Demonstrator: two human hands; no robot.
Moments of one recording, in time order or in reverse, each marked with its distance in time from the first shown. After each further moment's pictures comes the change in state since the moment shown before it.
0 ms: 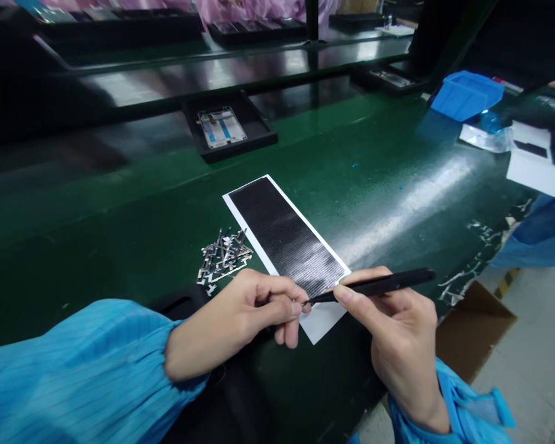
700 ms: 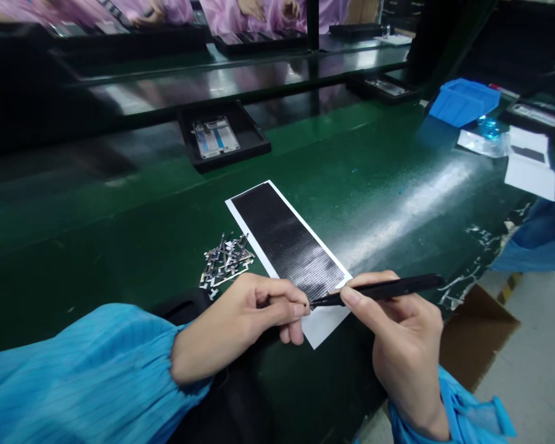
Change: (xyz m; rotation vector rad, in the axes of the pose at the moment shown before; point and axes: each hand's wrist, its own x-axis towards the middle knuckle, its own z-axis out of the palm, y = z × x) left_hand -0.001 -0.001 0.000 -0.029 0.040 0.041; right_hand -0.001 0.001 0.000 -0.013 0.084 -0.011
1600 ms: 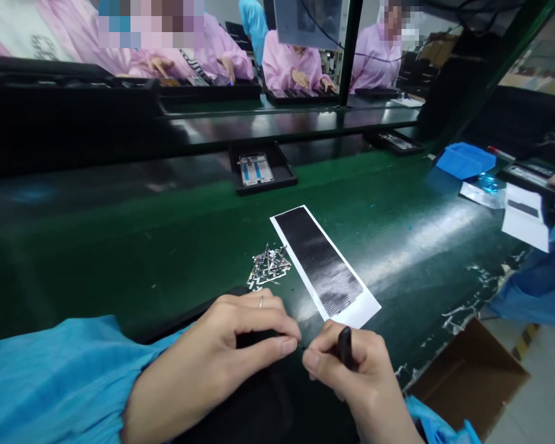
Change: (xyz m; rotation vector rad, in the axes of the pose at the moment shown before) left_hand -0.064 -0.005 -0.008 0.380 0.253 0.441; right_hand -0.031 -0.033 0.026 0.065 -0.459 0.359
